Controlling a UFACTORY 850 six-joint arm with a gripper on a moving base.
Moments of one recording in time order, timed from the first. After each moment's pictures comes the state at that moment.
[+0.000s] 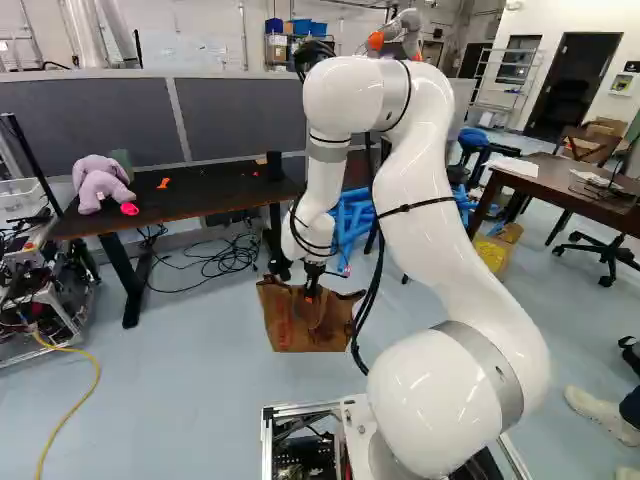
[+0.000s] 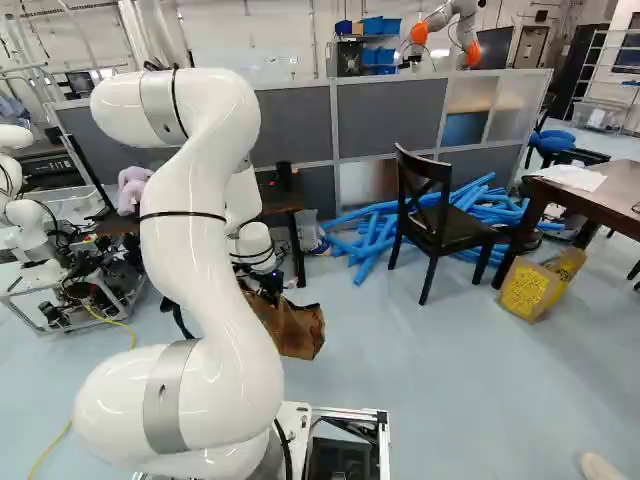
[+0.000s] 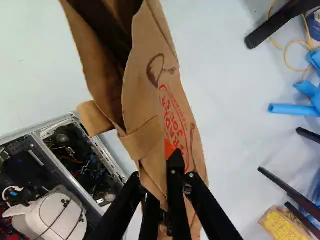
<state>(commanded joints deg) 14.6 -41.4 -46.8 -8.7 1.3 -40.4</state>
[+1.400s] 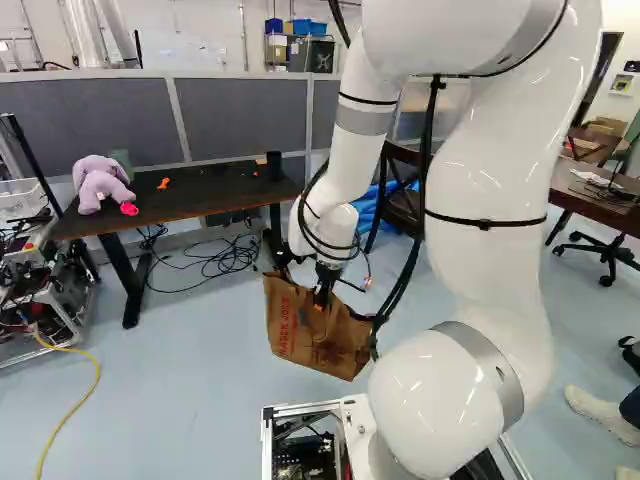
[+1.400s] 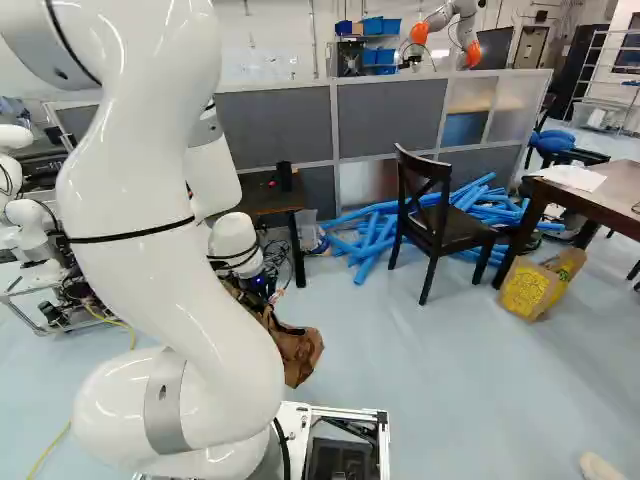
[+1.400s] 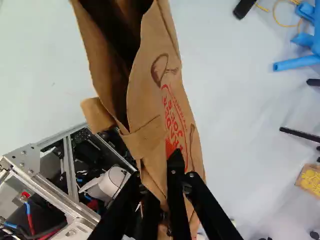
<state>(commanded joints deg) 15.8 -16.1 -26.3 7.7 -2.4 -40.4</state>
